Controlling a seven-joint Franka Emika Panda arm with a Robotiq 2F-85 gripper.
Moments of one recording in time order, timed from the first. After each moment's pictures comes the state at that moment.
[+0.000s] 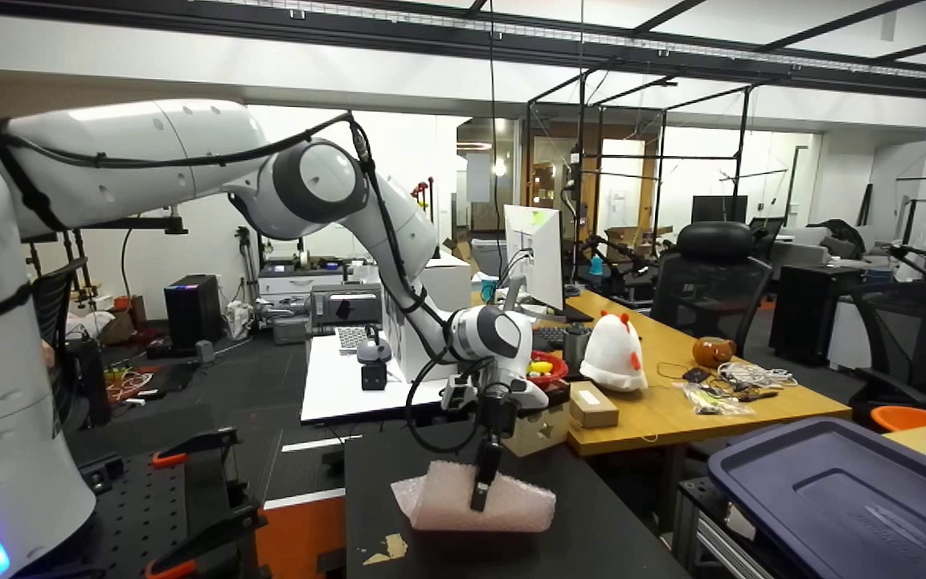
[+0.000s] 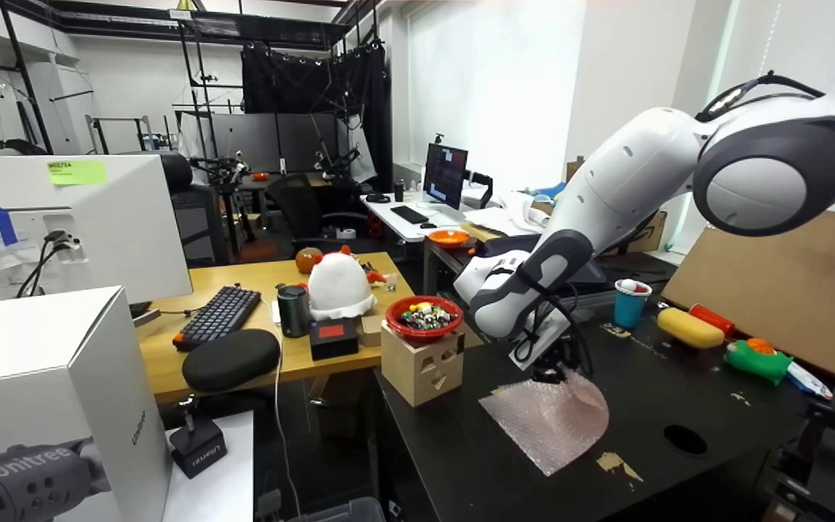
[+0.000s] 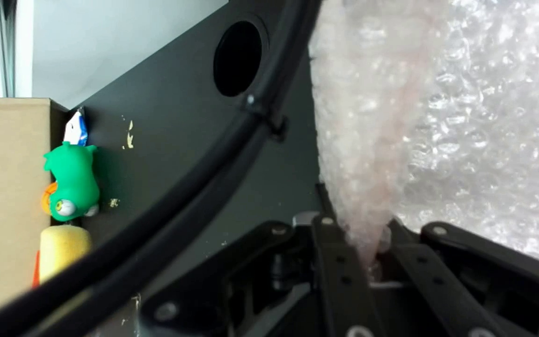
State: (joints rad) arm 0.21 1.31 -0.26 -1.19 -0.18 1.77 0.70
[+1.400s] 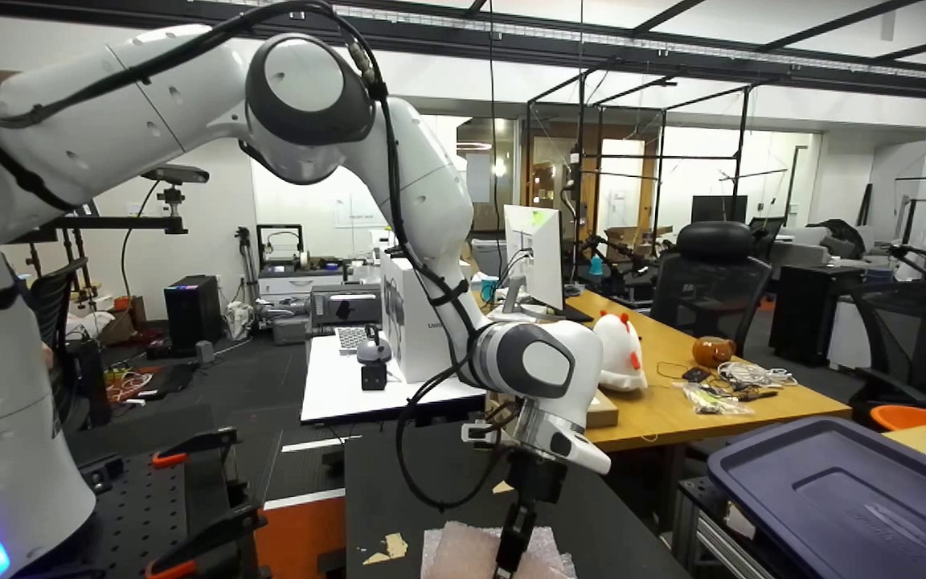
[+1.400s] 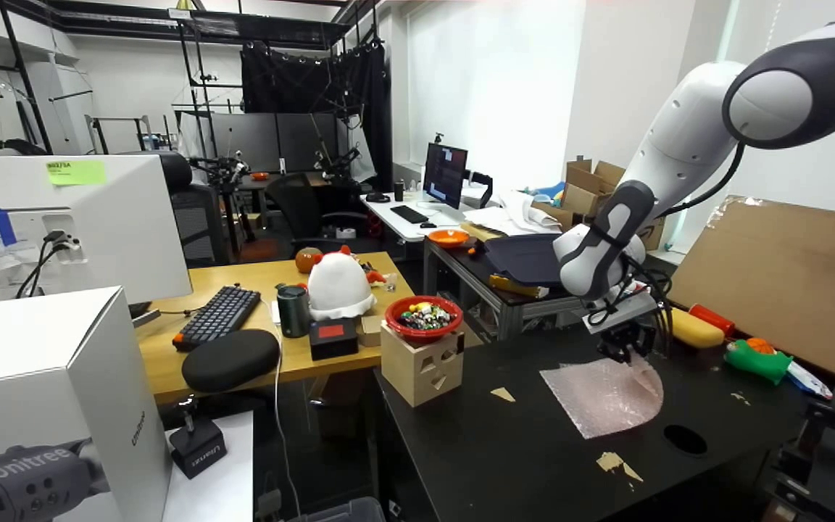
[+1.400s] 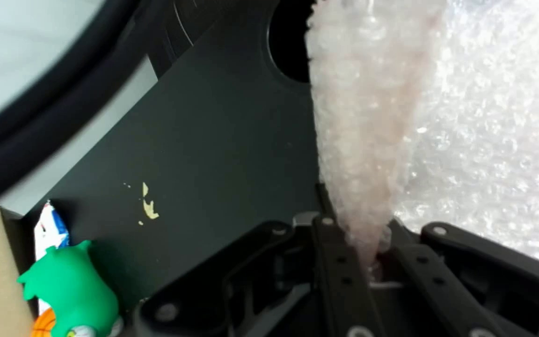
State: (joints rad) arm -0.04 1.06 -0.32 -1.64 -0.05 2.15 0.67
